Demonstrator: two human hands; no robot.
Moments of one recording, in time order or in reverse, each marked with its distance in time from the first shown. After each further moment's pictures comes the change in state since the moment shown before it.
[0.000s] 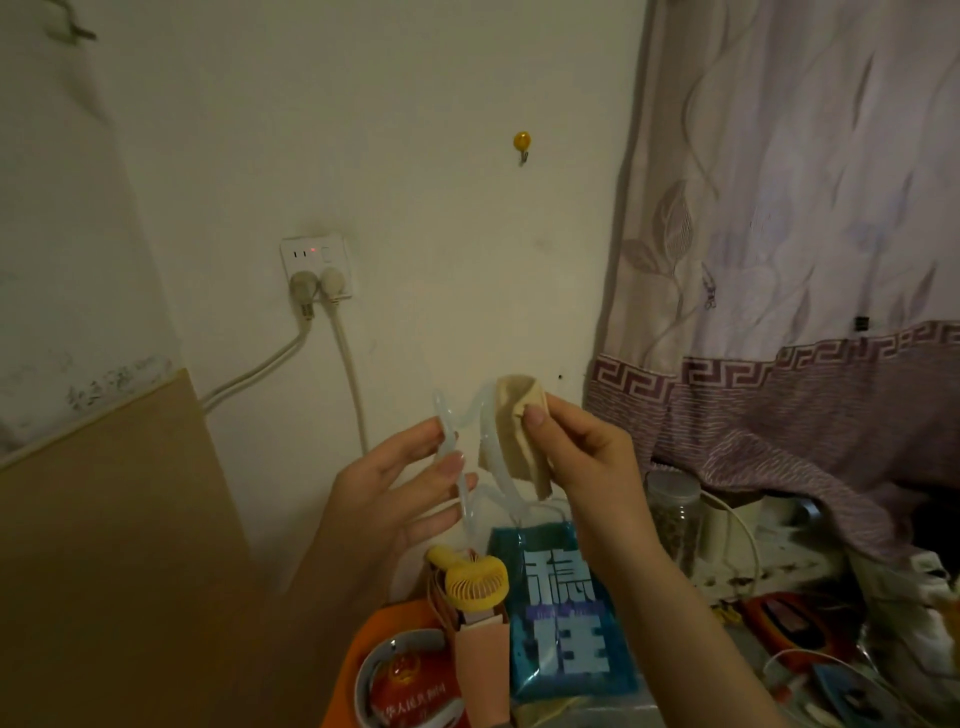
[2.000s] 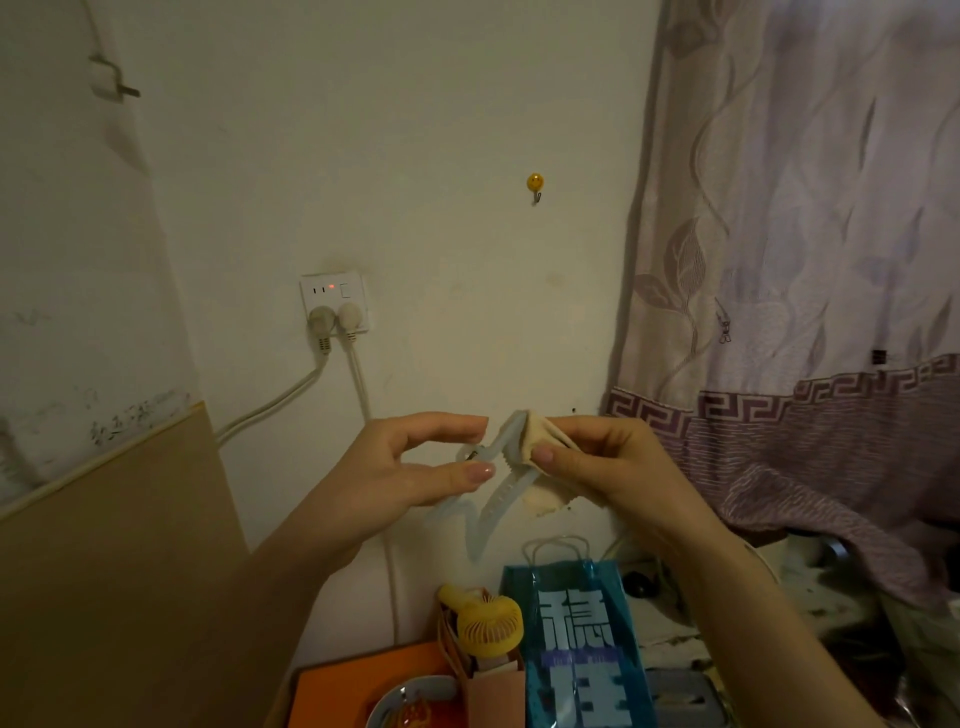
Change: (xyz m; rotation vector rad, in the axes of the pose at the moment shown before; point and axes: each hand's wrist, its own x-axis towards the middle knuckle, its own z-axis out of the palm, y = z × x) left_hand 0.033 0.056 -0.010 0.612 -0.198 0.044; right_hand 0.033 -0.030 -0.016 -0.133 -0.345 0.093
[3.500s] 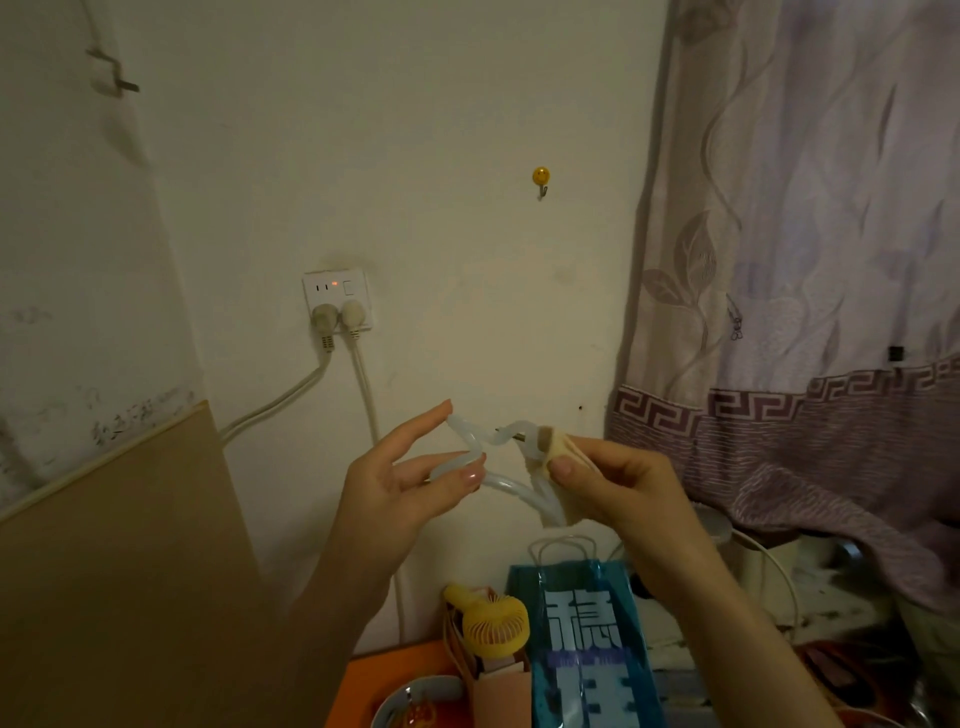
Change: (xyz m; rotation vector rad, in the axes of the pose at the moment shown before) left_hand -0.006 -0.029 0.023 -0.286 0.236 0.024; right_hand -0.011 0.025 0.005 0.039 0.173 0.009
